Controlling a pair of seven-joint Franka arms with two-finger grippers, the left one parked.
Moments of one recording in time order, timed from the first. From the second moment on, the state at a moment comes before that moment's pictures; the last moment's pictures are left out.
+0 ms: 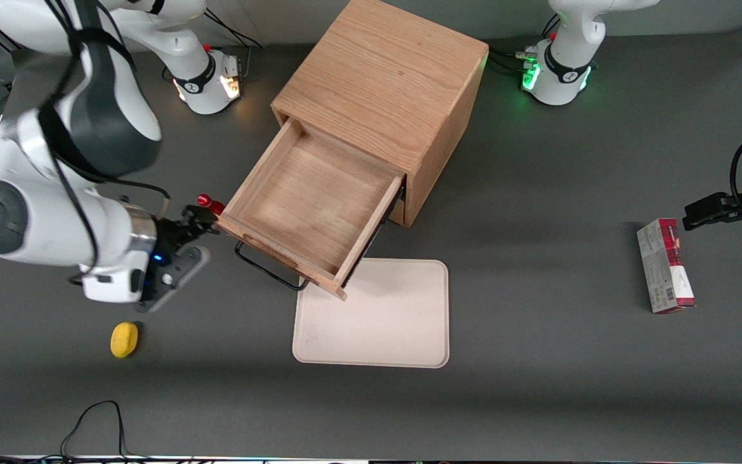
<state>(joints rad) 0.22 0.43 0.01 -1.18 0.12 1.42 -0.42</state>
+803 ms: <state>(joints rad) 0.22 -0.03 -0.15 -1.73 0.09 1.61 -0.07</state>
